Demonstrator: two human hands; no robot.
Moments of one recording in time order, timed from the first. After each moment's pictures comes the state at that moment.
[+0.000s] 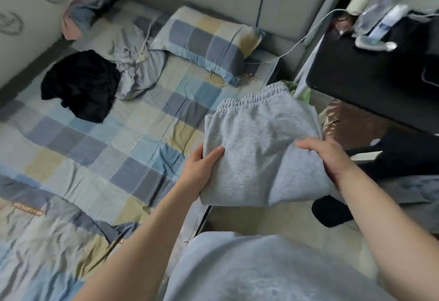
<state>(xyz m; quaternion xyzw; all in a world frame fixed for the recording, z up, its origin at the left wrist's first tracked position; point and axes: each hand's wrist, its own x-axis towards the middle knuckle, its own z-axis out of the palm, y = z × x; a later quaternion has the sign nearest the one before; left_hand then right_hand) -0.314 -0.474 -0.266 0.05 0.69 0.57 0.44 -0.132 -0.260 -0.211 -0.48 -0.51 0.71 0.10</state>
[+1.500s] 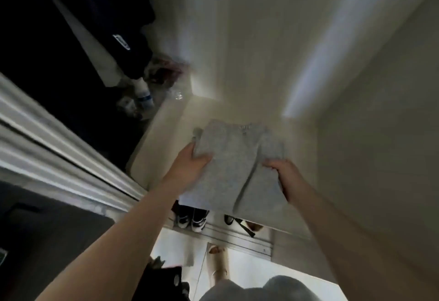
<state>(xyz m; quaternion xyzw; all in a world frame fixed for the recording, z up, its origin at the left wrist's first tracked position) 0.554 0.228 -0.253 0.70 0.35 0.04 0.62 0.688 0.016 -0.257 -0.67 0.09 0.39 0.63</state>
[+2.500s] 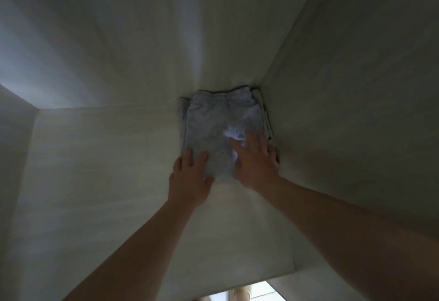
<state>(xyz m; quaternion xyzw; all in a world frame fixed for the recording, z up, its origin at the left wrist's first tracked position) 0.818 0.136 -0.462 0.93 0.13 -0.19 0.28 0.889 -0.034 -0.439 -0.98 -0.13 0.18 0.01</state>
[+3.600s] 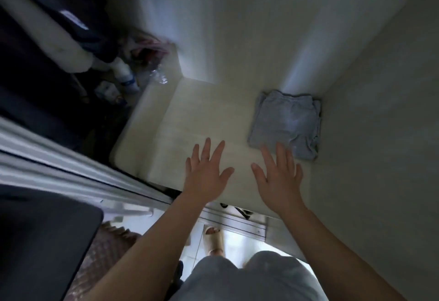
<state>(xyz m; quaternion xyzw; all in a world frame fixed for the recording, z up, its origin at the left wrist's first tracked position) 0.578 0.152 -0.303 0.92 0.27 -0.10 0.26 0.666 -0.020 -0.283 -0.95 -0.22 0.17 0.16</state>
